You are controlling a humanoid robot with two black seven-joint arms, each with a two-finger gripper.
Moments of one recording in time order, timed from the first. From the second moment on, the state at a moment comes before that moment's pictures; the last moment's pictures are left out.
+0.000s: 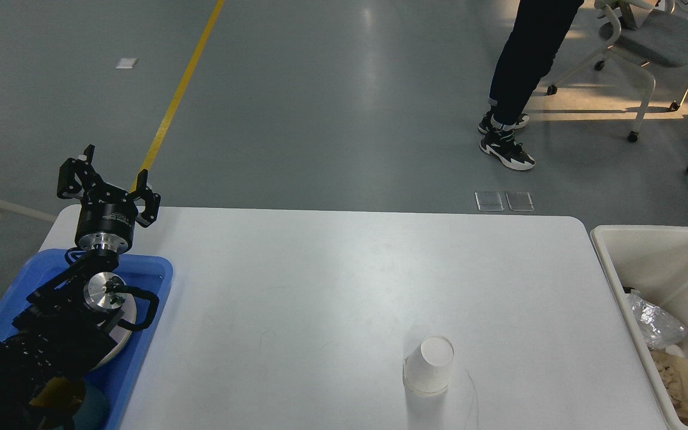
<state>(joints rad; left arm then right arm) -0.78 0.17 -0.54 -0.21 -0.37 -0.45 -0.61 0.88 -0.75 -0.70 0.42 -0.14 -0.06 0.42</state>
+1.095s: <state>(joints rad) -0.78 0.17 -0.54 -0.21 -0.37 -0.45 -0.61 1.36 -0.87 -1.19 0.64 -0.10 0.51 0.42</state>
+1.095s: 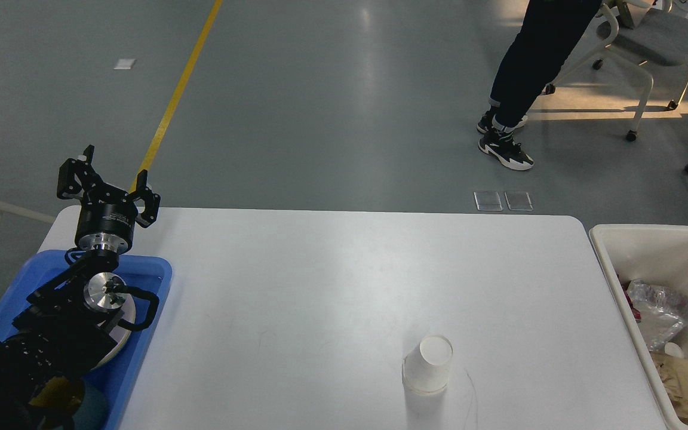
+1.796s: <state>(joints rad) -0.78 0.17 -0.54 -0.21 -0.37 -0.45 -0.61 2.19 -0.38 -1.41 0.78 -0.32 0.96 0.41</state>
